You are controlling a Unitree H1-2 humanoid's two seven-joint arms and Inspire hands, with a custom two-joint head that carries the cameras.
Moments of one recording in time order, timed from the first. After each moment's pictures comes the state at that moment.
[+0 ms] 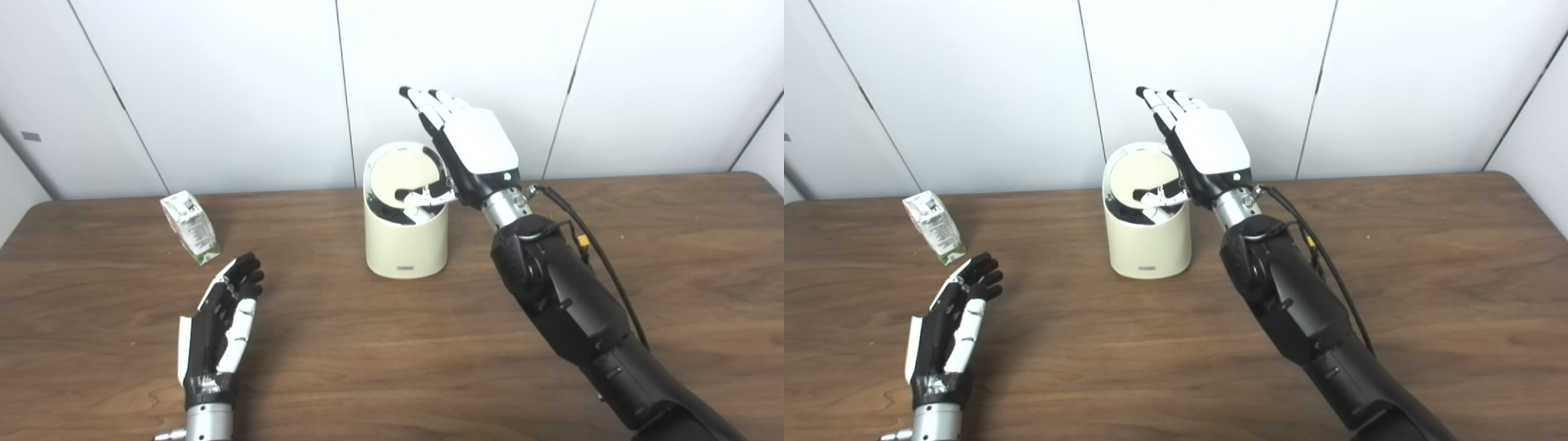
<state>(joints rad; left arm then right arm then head) 0.05 -0.02 0.07 -0.07 0.00 -0.22 0.06 -0.67 -0.22 0.42 0.15 -0.92 0.17 -0.13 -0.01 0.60</state>
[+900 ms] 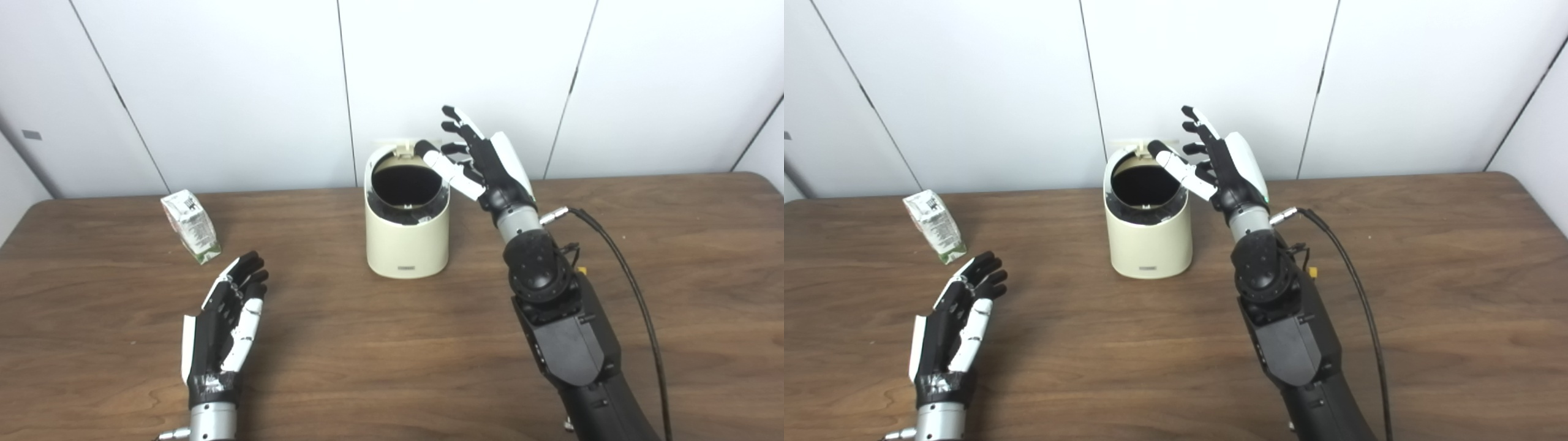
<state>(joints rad) 0.05 -0.02 0.07 -0.07 0.00 -0.22 0.06 -0.56 -0.05 0.12 0.03 -0.47 0.36 0.00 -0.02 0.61</state>
